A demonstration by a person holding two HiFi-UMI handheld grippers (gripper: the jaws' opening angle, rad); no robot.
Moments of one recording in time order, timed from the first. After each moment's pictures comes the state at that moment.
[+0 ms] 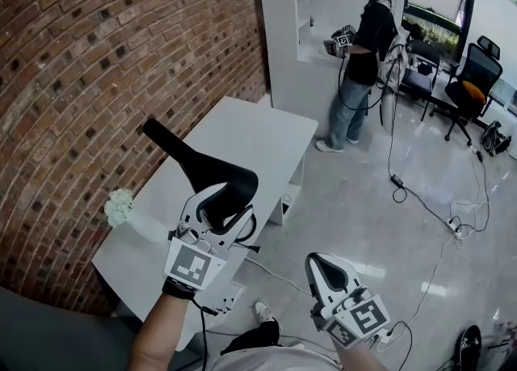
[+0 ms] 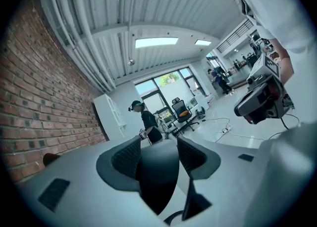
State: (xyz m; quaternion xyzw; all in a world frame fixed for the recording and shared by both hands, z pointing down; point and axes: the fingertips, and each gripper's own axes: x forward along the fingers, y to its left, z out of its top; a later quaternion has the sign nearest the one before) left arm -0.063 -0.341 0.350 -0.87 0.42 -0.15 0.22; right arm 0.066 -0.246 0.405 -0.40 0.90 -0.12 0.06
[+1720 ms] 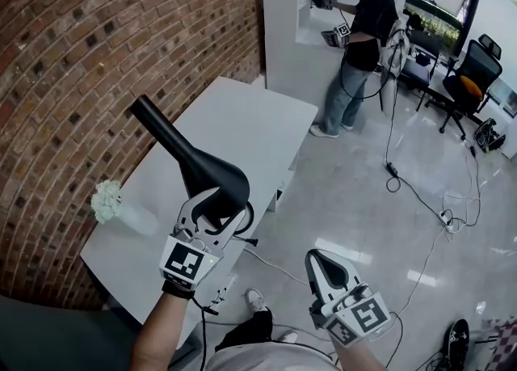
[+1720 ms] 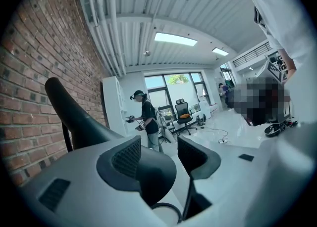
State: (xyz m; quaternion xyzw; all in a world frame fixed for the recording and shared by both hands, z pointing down) left arm -0.109 -0.364 0.429 -0.89 0.44 -0.11 0.08; right arm 0.043 -0.267 0.430 -0.42 0.90 -0.14 0.03
